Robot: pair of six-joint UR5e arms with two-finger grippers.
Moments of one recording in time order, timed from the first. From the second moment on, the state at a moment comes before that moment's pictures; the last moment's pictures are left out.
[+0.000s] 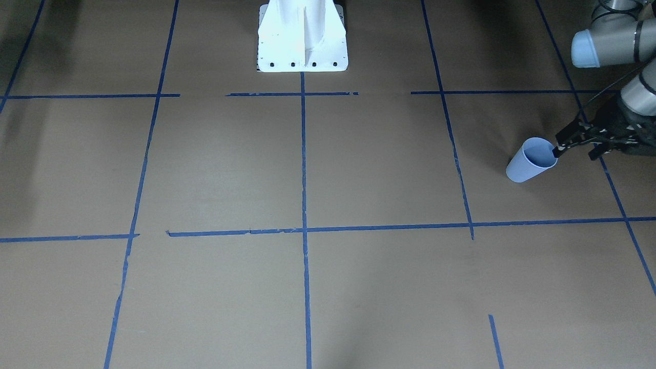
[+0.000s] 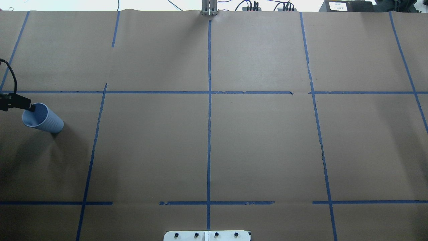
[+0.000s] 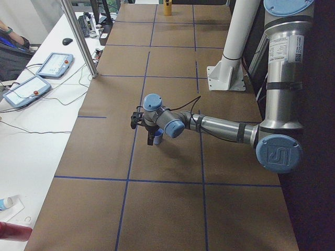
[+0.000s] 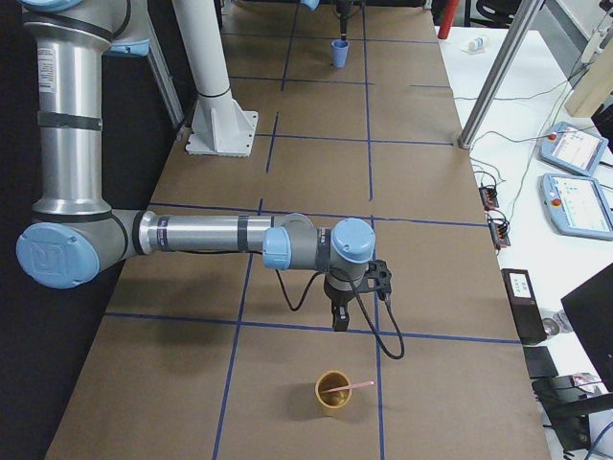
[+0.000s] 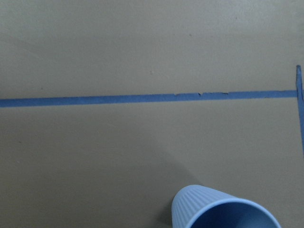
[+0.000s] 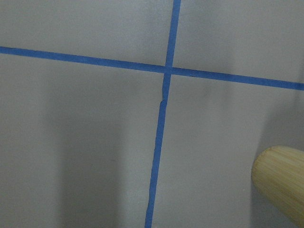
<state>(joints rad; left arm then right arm) -1.08 -1.53 -1.72 -2.07 -2.25 -0.70 1.52 -1.63 1.66 -1.60 2.33 -0.07</state>
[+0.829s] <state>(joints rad) -1.00 -1.55 -1.69 -2.07 -2.18 -0.73 1.52 -1.63 1.66 -1.60 2.33 -0.07</state>
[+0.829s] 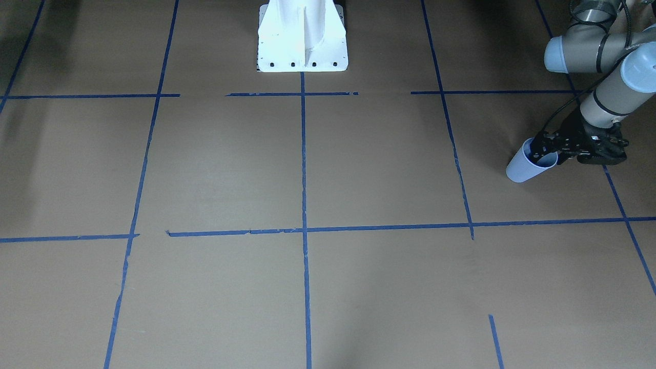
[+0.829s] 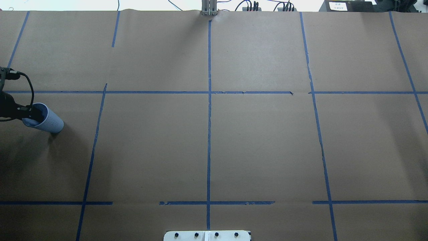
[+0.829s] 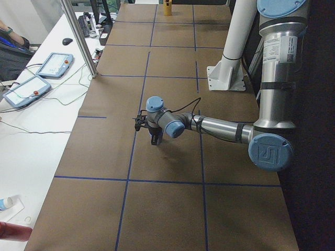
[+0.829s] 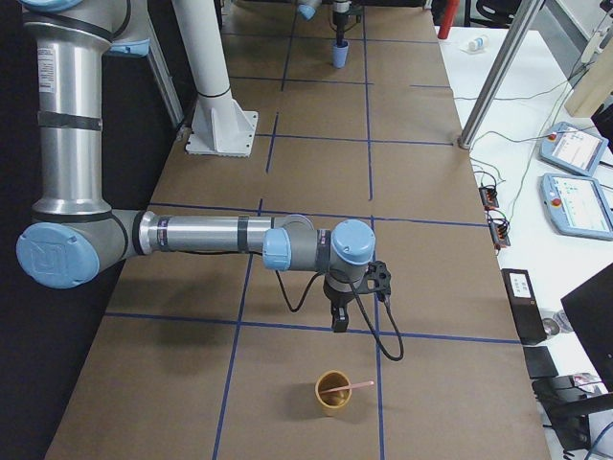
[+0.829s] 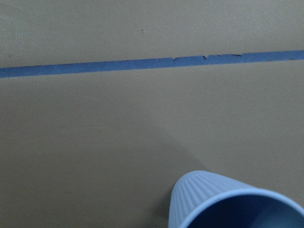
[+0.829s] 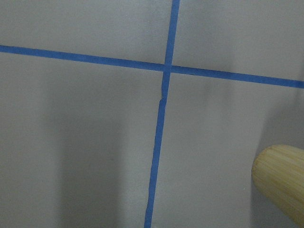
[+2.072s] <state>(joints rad) -0.93 -1.88 -1.80 -1.68 -2.22 -0.92 1.52 -1.63 1.66 -1.60 2.33 -0.07</state>
